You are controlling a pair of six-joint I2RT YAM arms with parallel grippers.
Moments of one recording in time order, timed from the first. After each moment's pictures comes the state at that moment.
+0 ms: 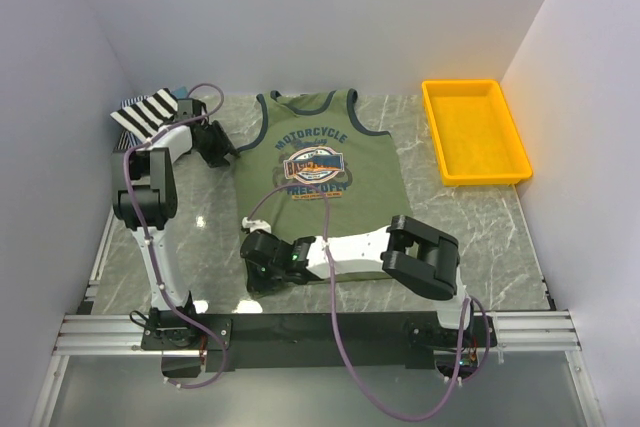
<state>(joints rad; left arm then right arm) 0.04 2.12 1.52 -0.42 0.29 -0.58 1.28 1.97 1.24 -0.12 0.01 0.85</state>
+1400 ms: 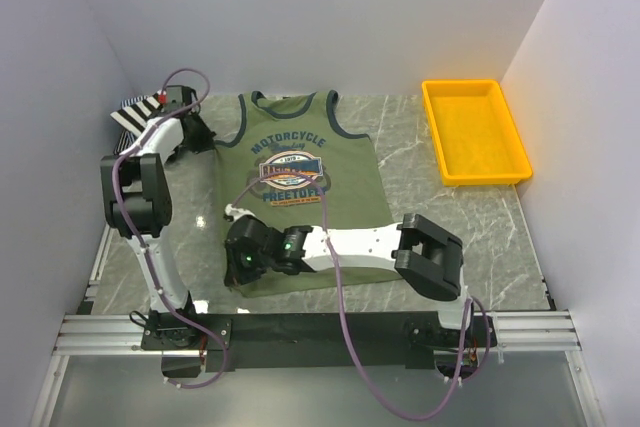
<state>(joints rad) 0.07 2.02 1.57 -0.49 0.05 -0.61 1.29 1.96 1.44 -0.21 -0.09 0.86</state>
